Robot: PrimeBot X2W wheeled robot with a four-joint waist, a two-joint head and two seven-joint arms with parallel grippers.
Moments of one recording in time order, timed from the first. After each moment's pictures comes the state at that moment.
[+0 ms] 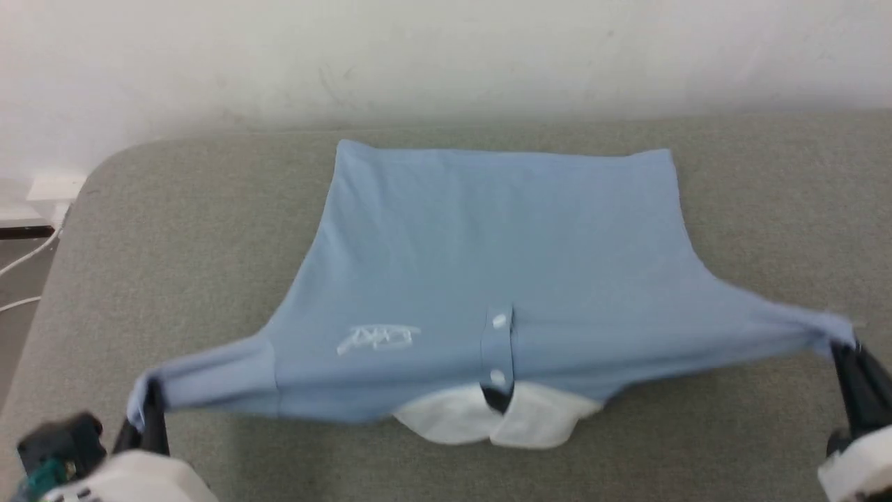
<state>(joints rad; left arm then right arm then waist) 0.18 0.55 -0.20 -0.24 -0.64 0.53 0.02 0.12 -0.27 -0.17 -0.11 0.35 0.13 0.07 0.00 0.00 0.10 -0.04</state>
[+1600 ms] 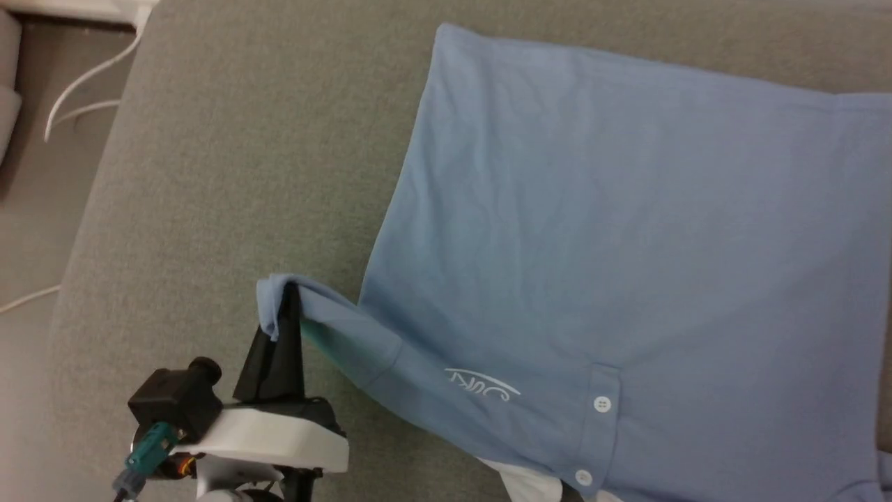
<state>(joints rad) -0.01 0.34 -0.39 -0.29 -0.59 0.41 -0.16 -0.86 -0.56 0.01 0.72 0.64 0.13 0.59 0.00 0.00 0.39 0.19</state>
